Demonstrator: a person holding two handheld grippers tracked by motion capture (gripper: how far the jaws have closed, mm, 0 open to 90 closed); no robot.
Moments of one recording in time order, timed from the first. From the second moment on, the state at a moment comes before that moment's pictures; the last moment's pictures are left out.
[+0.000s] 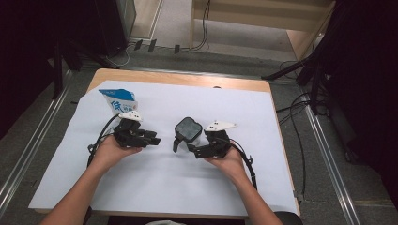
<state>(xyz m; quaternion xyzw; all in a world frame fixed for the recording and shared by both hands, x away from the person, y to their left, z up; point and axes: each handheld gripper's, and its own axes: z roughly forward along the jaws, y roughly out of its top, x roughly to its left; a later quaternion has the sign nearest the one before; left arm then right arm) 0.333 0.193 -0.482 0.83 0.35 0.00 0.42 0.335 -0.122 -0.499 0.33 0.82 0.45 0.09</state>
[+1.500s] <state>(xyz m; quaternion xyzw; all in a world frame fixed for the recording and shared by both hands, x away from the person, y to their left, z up) 0.375 0.155 -0.487 0.84 0.31 -0.03 0.45 0.333 -0.142 -0.494 0.37 0.79 0.48 0.08</state>
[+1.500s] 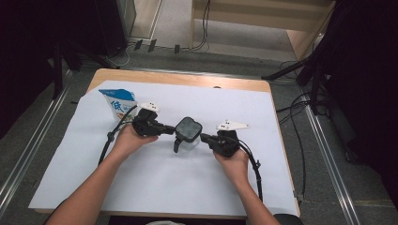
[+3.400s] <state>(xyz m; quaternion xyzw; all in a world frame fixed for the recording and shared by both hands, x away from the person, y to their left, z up) 0.333 0.131 -0.489 0.83 0.30 -0.03 0.47 0.375 -0.137 -0.486 0.39 0.79 0.47 0.08</state>
